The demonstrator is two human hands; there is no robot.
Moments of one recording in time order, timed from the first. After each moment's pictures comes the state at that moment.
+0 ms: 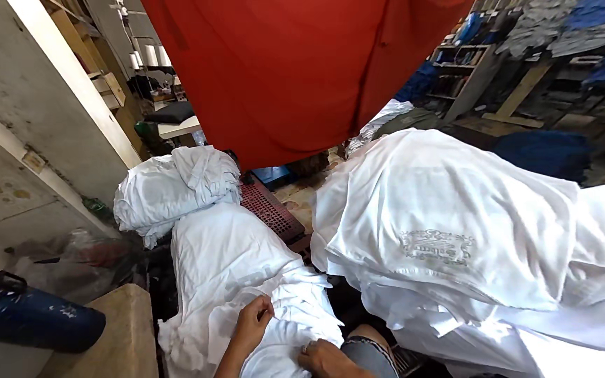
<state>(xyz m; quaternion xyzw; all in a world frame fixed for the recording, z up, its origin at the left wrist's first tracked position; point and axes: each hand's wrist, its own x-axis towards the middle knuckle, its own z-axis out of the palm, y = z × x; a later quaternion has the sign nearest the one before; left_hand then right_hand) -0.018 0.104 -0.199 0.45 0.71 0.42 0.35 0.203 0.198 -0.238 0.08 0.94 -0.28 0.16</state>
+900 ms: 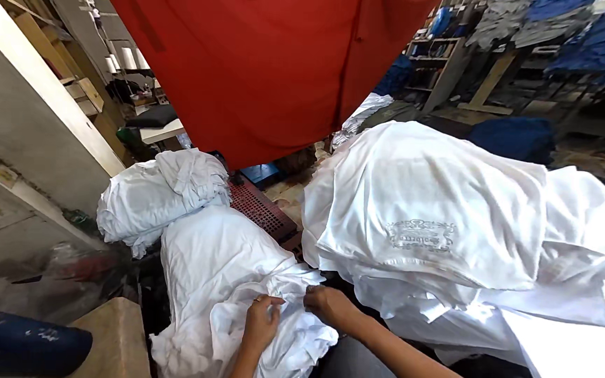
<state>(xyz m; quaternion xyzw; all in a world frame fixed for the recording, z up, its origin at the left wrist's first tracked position) 0.009 0.129 -0.215 0.50 0.71 0.43 0.24 0.182 0.274 -0.158 0.23 0.93 -0.28 0.10</state>
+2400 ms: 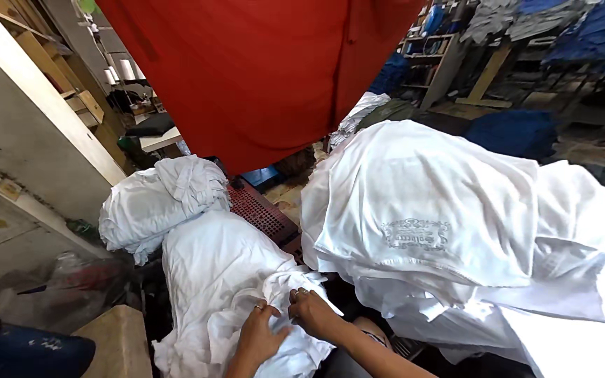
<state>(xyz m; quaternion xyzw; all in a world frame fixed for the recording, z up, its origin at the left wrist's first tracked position) 0.008 0.119 -0.194 0.55 0.77 0.21 0.25 0.156 0.255 -0.169 0.18 0.94 -0.28 0.10</state>
